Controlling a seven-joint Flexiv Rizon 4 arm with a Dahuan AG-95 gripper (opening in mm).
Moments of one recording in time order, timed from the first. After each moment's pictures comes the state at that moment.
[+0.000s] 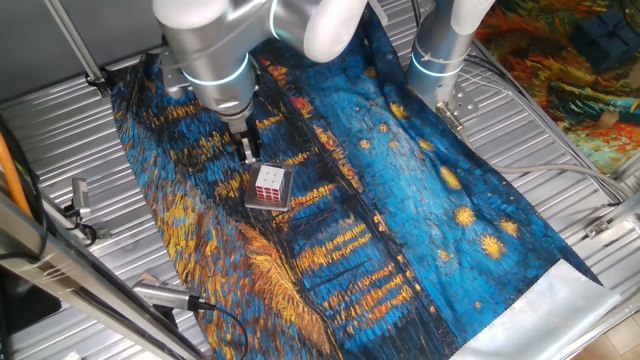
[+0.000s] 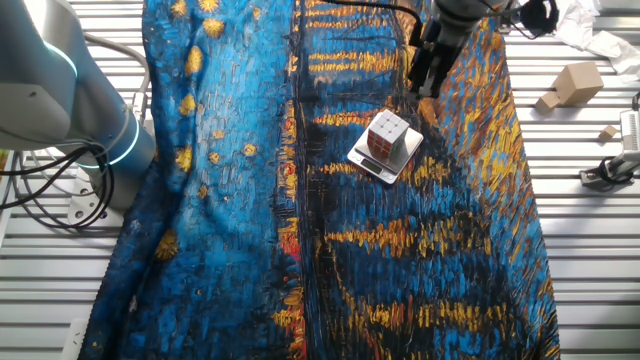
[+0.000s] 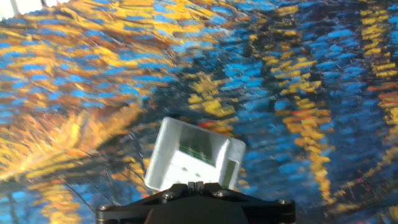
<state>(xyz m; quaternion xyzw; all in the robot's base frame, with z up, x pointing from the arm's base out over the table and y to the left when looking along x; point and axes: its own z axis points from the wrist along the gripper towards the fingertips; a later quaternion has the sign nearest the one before) 0.515 0.062 0.165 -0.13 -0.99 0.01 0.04</state>
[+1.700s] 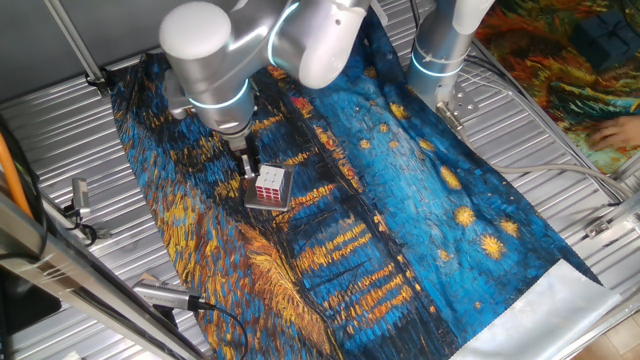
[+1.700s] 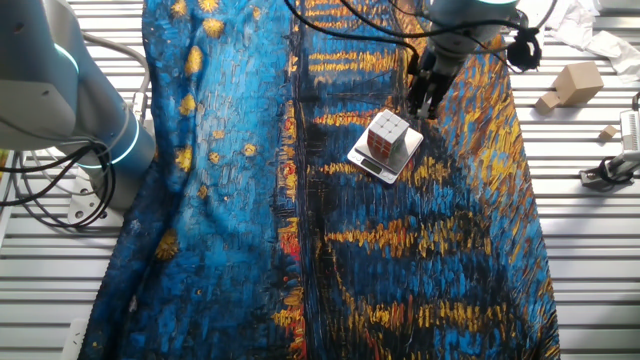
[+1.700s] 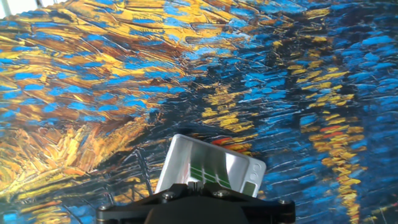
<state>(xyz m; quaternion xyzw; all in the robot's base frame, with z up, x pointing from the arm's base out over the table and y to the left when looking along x) 0.525 0.064 0.112 -0.13 -0.99 0.00 0.05</state>
